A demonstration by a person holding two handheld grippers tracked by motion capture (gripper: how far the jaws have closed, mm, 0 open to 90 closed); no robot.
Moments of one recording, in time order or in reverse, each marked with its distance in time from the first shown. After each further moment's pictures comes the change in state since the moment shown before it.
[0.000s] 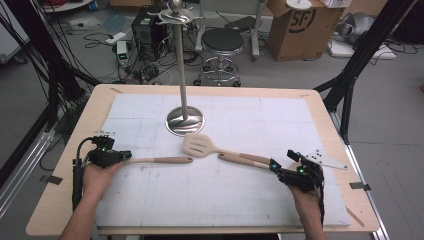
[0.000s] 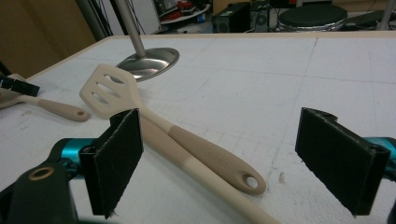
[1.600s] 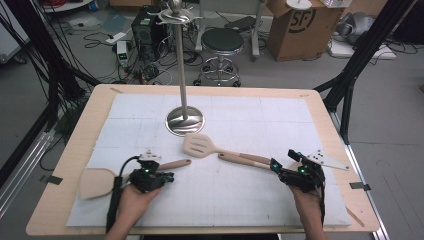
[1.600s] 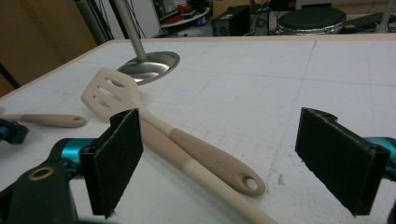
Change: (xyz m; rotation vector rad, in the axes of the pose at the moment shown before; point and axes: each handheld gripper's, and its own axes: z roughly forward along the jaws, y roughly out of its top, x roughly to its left) left arm -0.146 -0.034 0.019 0.053 -0.241 0.219; right arm 0.000 0.001 -0.003 -0.014 0.002 0.011
